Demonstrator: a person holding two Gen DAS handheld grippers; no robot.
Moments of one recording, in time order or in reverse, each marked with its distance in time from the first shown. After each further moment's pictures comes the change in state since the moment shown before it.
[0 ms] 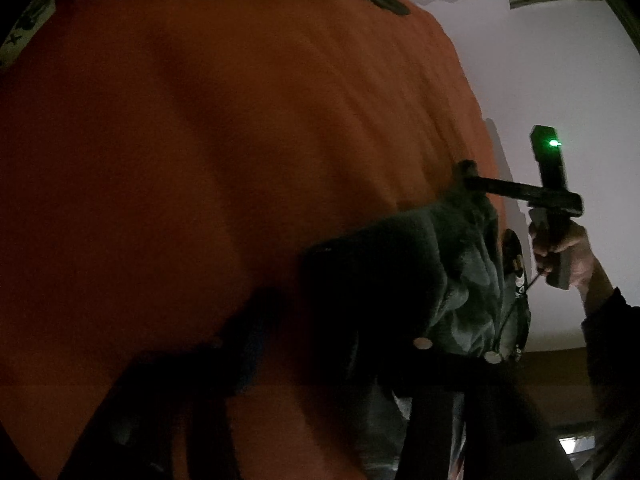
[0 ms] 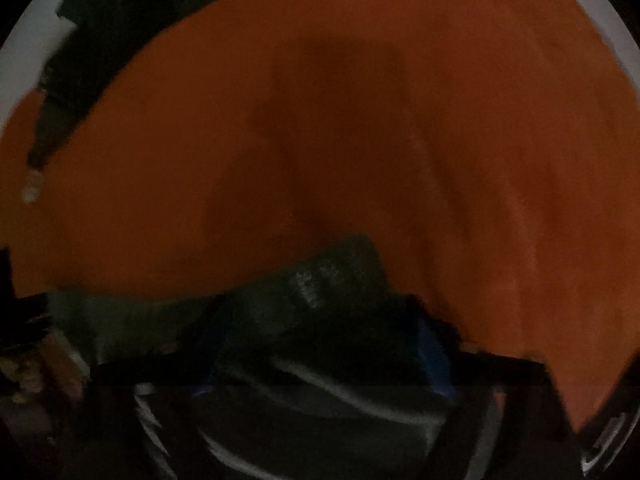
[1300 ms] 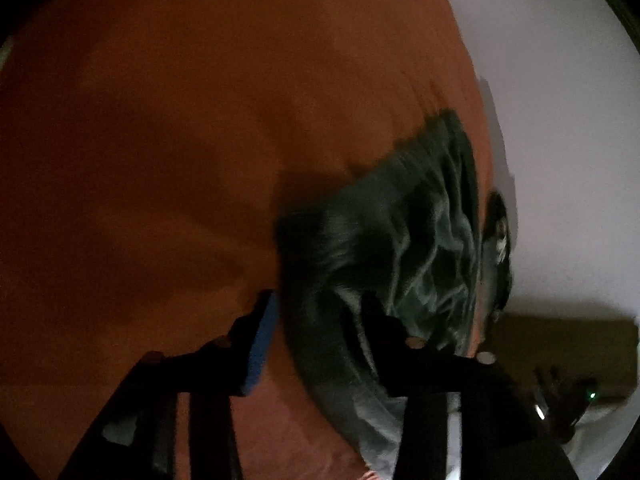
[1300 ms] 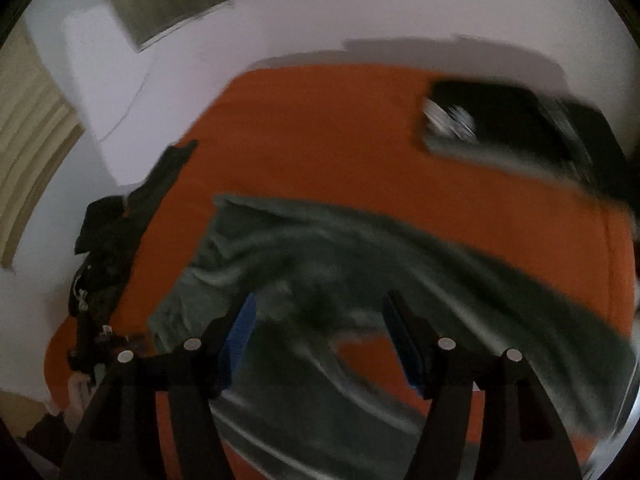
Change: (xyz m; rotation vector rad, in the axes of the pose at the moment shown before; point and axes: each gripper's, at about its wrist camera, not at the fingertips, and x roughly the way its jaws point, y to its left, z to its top) left arm -0.025 -0.017 0.027 0.094 0.258 -0.018; right arm -0.204 0.062 -0.464 1.009 -0.576 -0.017
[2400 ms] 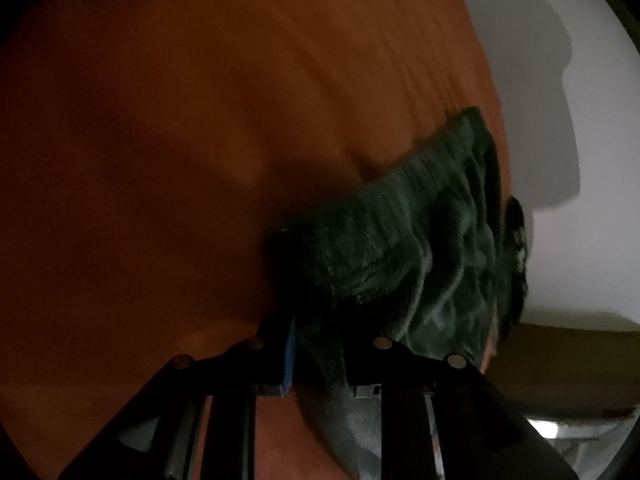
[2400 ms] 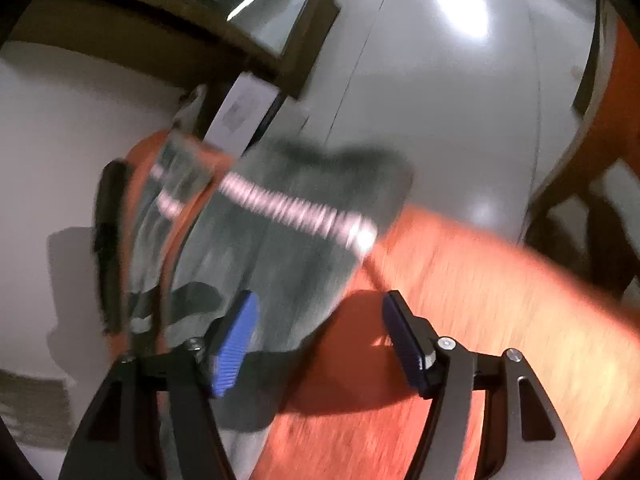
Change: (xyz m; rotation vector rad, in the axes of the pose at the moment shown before) left arm 0.026 0.002 0.003 -0.077 -0.063 0.060; right arm -0.177 -0.396 -0.470 1.368 -0.427 -0.320
